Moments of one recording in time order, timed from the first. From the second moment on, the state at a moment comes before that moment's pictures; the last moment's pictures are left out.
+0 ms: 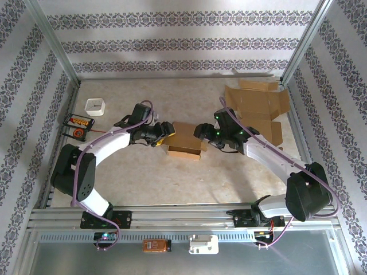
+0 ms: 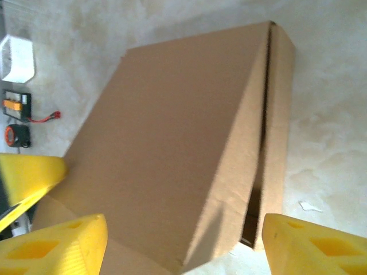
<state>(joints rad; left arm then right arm) -0.39 1.59 1.01 -0.31 0.51 -0.89 0.49 1.37 0.93 -0.41 -0.27 0.86</state>
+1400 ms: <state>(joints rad) -0.46 1.57 1.02 -0.41 0.32 -0.76 0.58 1.36 0.88 -0.40 -0.09 0.80</state>
